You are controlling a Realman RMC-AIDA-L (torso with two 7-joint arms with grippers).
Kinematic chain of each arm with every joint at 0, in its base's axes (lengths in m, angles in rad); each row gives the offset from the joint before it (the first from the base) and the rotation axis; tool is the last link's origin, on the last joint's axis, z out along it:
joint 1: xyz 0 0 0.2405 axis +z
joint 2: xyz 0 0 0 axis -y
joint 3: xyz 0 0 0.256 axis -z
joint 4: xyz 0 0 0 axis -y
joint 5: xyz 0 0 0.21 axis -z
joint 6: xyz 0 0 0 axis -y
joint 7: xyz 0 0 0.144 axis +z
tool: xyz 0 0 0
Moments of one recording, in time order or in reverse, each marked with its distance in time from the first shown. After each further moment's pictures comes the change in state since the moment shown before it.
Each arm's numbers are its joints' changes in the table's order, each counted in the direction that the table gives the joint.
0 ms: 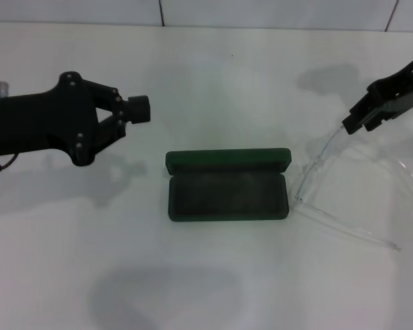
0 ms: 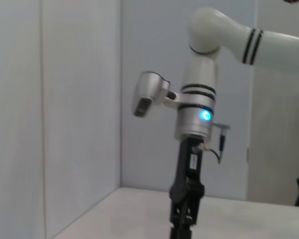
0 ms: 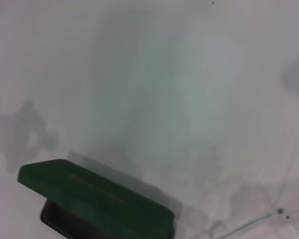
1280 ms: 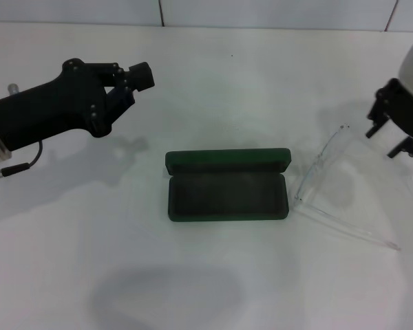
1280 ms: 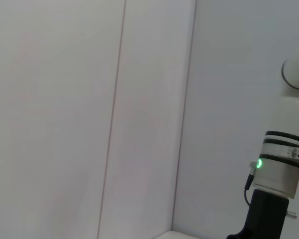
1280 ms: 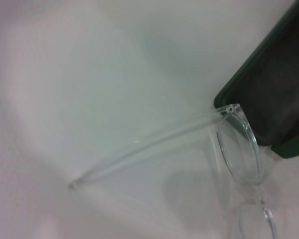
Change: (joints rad) left arm 0.030 0.057 0.005 0.122 0.141 0.147 0.022; right arm -0.141 -0.043 0.409 0.330 0.086 -0.013 -1.633
